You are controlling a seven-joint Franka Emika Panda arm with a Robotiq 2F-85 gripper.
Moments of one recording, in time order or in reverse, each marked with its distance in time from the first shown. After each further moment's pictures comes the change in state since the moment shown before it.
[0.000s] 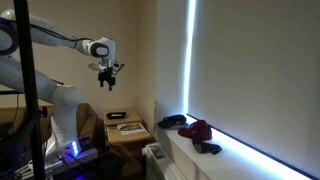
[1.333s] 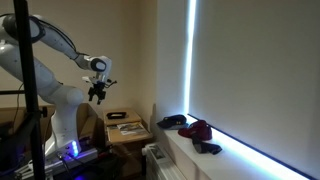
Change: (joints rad) arm 0.087 0.246 0.219 -0.109 0.133 0.048 0.112
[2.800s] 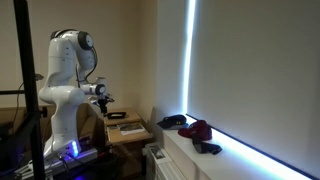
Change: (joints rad) arm 0.061 0.825 0.248 0.173 -0.100 1.049 0.757
